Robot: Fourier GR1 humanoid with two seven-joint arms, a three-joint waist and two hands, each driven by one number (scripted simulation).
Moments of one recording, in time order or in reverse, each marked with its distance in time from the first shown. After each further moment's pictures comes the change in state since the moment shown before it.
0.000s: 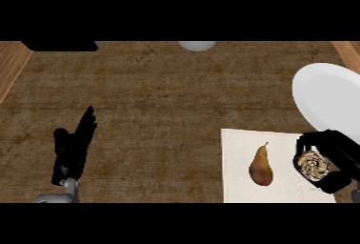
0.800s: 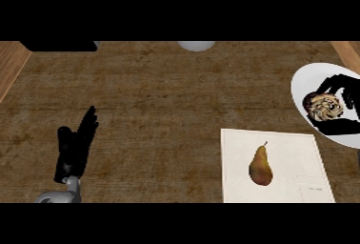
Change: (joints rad) left arm -0.017 -0.012 0.012 0.034 -0.012 -0.007 -0.012; right arm -0.260 0.101 -0.227 -0.060 -0.070 -0.148 0.289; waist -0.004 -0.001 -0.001
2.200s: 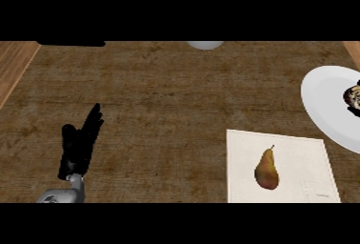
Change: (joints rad) left arm -0.017 -0.024 0.000 -0.010 -0.018 -0.030 0.008; right arm -0.413 -0.323 -0.131 1.031 0.057 -0.114 -0.149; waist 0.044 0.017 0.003
